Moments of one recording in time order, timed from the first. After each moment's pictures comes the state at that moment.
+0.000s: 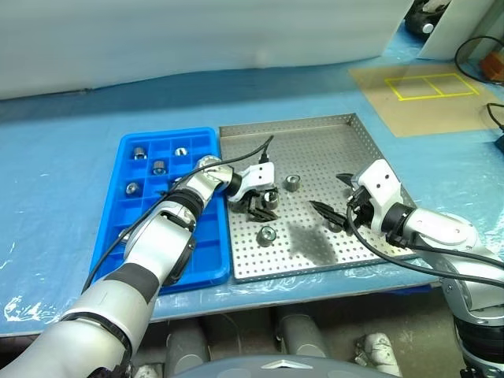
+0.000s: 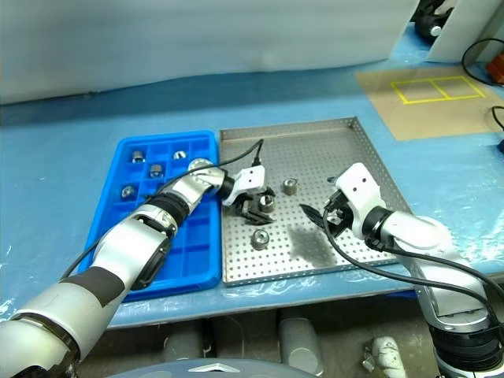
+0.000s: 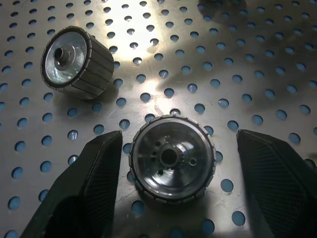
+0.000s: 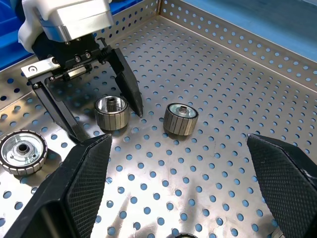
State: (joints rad) left arm -1.12 0.10 -0.29 1.29 0.18 -0.30 -1.19; right arm -0.12 -0.68 -0.12 -0.63 0.32 0.82 0.61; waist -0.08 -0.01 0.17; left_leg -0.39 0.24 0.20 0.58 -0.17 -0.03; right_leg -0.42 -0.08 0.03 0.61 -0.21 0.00
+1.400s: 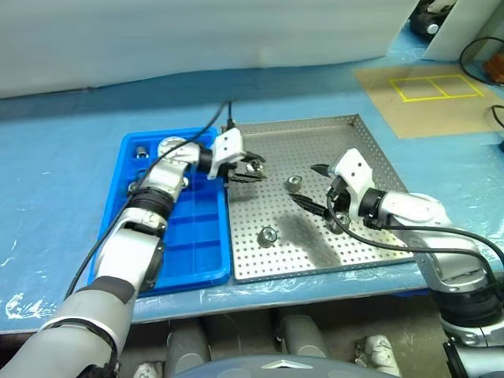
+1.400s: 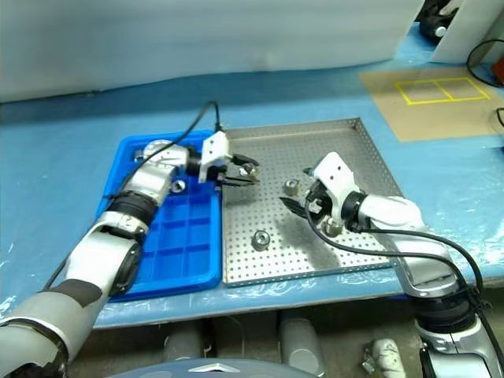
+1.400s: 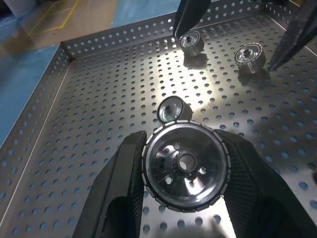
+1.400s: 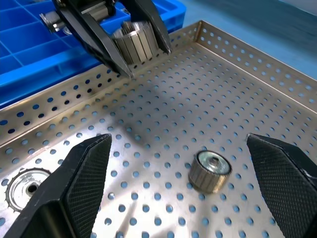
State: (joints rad) left arm -0.89 0.36 -0.10 0.70 -0.05 -0.19 -1.32; right arm -0.38 -0.63 0.09 -0.34 0.30 0.64 0.71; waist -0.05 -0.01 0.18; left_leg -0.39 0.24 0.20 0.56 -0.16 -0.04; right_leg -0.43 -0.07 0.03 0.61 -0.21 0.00
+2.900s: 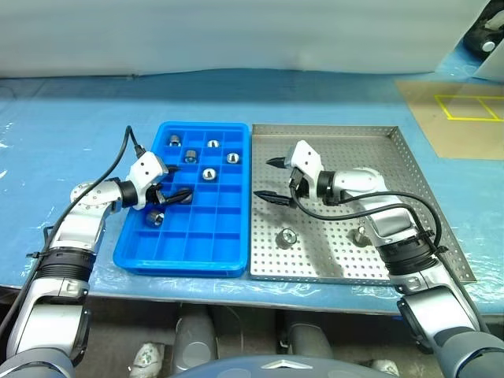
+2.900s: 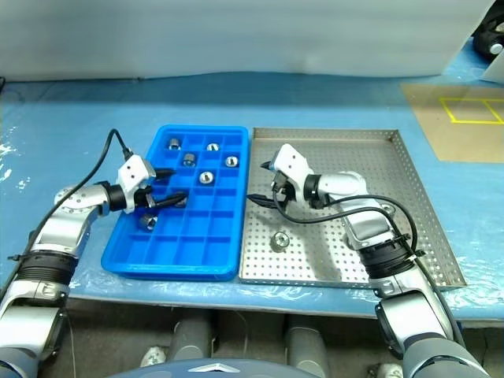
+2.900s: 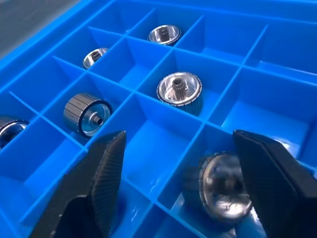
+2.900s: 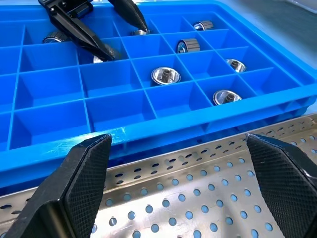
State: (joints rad) left arm -0.51 0.61 0.00 0.38 -0.14 0.00 -1.01; right arm -0.58 -0.48 0.23 0.00 0.18 0.40 0.91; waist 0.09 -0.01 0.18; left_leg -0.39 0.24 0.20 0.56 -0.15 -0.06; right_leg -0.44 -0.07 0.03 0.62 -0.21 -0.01
